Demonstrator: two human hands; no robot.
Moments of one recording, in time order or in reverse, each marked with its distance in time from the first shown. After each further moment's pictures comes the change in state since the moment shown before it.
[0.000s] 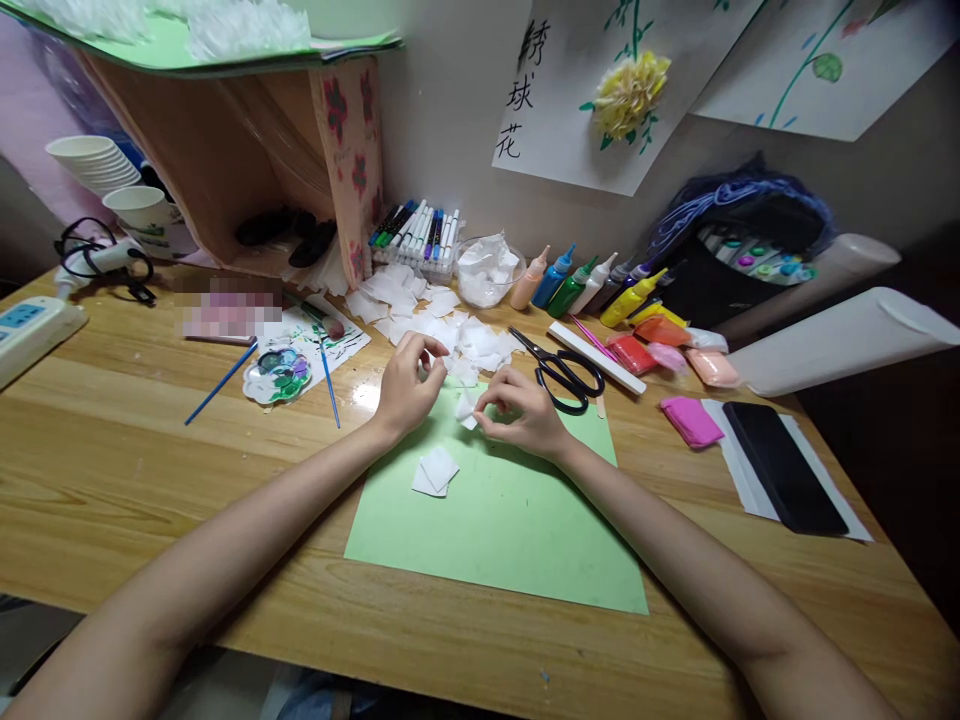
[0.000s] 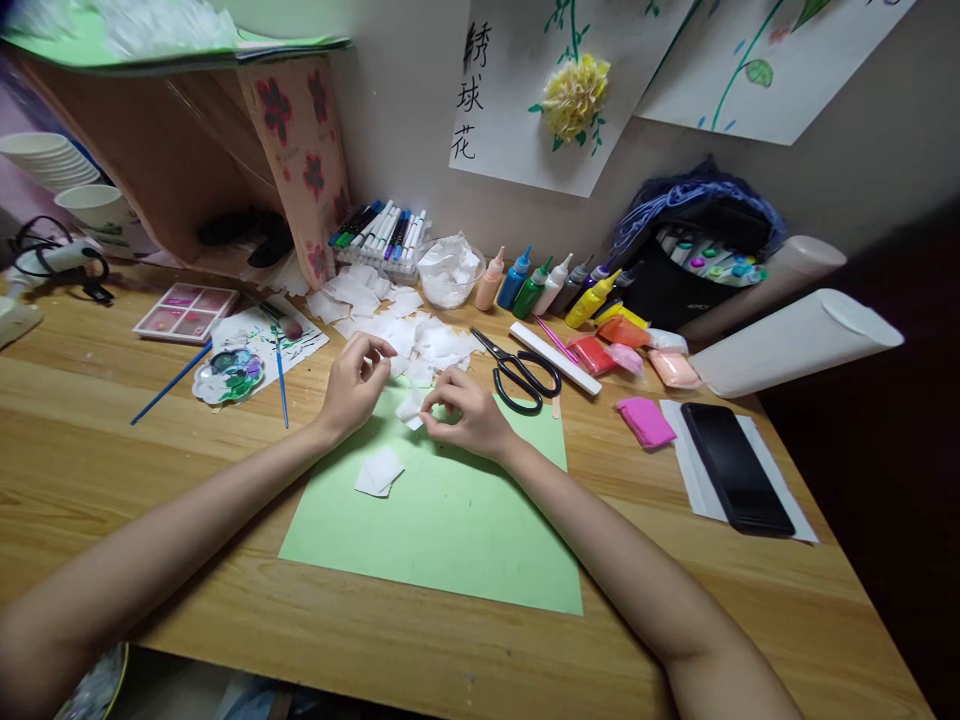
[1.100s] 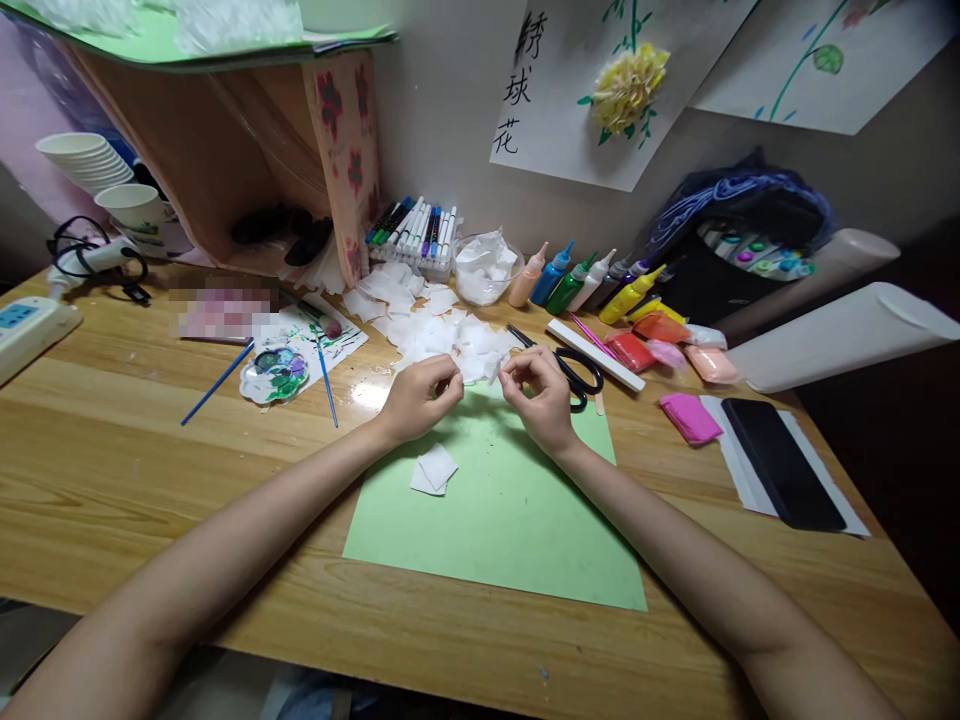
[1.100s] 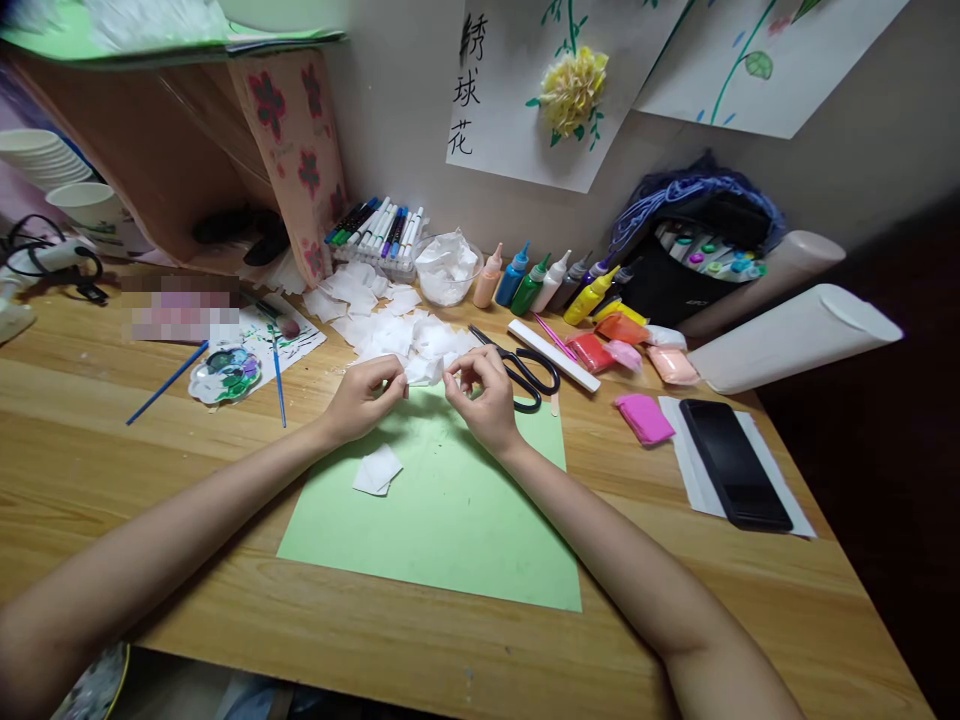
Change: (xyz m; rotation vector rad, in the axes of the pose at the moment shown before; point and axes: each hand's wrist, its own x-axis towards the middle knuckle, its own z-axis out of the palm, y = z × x) left_hand -0.004 0.005 0.000 -0.011 -0.312 0.161; right_hand 0.000 0.000 0.000 0.054 0.381 0.281
